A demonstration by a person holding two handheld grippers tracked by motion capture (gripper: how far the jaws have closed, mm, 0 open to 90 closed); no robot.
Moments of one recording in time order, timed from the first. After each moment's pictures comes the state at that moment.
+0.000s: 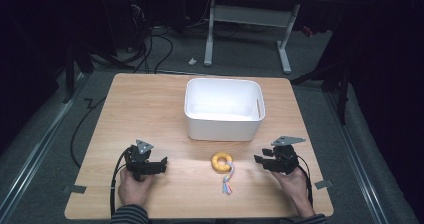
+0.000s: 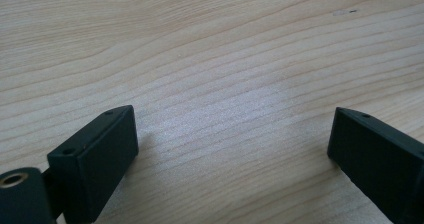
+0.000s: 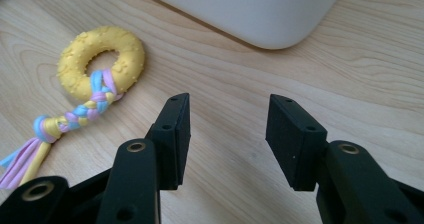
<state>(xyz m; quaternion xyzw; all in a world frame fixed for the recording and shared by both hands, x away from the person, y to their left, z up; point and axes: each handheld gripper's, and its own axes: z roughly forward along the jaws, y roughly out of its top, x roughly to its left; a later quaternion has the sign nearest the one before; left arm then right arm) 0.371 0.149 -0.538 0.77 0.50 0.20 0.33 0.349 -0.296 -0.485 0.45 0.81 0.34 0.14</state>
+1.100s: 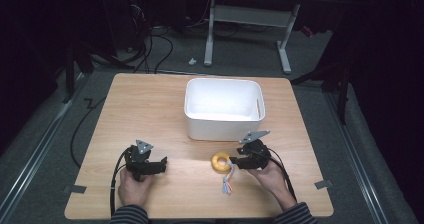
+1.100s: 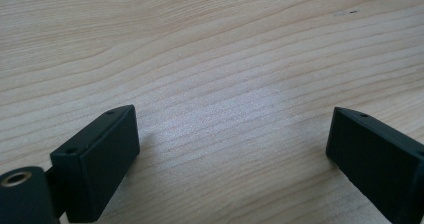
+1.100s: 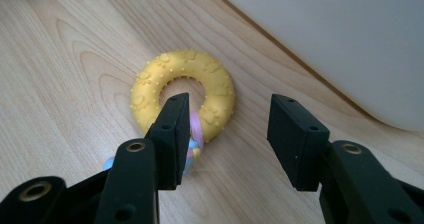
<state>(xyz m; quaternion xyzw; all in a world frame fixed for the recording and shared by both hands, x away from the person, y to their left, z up) 0.371 0.150 -0.537 0.77 0.50 0.20 0.33 0.370 -0.217 -0.480 0.37 0.87 0.29 0.10</state>
